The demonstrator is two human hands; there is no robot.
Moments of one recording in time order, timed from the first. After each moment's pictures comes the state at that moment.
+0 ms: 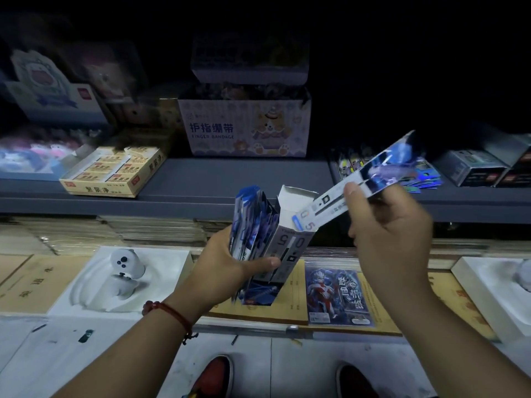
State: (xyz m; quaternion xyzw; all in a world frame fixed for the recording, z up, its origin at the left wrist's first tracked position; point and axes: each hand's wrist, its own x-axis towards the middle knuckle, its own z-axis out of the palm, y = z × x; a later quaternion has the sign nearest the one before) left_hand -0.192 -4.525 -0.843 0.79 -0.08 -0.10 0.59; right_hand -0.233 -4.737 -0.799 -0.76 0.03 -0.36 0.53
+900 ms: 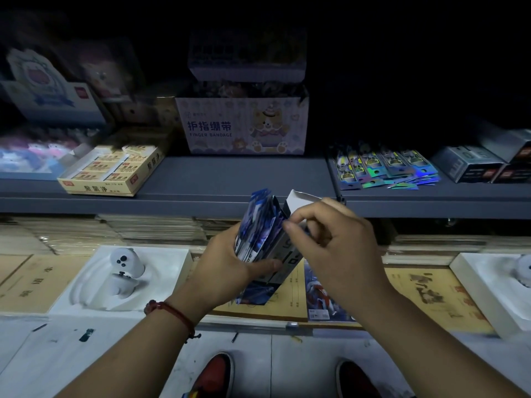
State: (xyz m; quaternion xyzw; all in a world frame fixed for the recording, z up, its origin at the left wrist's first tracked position) left_hand -0.194 -4.527 -0.845 0.83 -0.13 -0.08 0.53; right_hand -0.232 -4.712 -0.815 -0.87 -0.09 -0.27 0.40
